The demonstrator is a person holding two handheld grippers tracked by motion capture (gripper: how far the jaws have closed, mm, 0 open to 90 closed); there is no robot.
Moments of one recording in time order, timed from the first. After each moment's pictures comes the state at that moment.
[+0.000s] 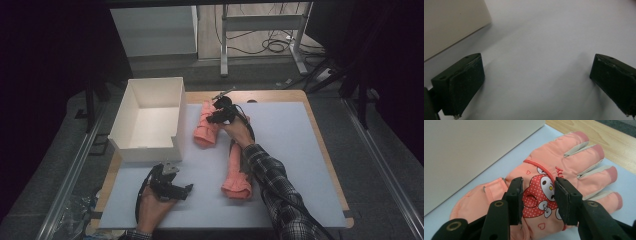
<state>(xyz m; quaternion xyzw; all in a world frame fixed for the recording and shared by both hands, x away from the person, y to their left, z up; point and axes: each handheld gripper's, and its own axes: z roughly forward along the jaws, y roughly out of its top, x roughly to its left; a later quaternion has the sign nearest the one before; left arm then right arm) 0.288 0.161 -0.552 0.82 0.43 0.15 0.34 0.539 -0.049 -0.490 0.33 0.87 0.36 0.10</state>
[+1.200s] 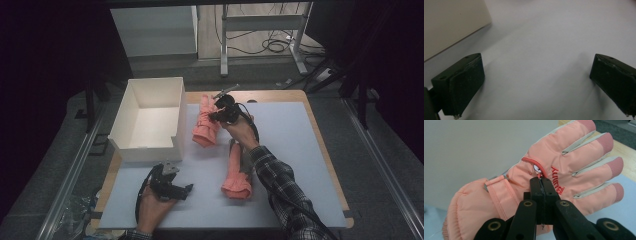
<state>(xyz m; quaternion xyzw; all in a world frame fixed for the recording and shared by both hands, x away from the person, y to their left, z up) 0.288 0.161 -0.552 0.83 0.42 0.15 0.34 0.505 -0.057 -0.449 0.30 0.87 0.38 0.09</state>
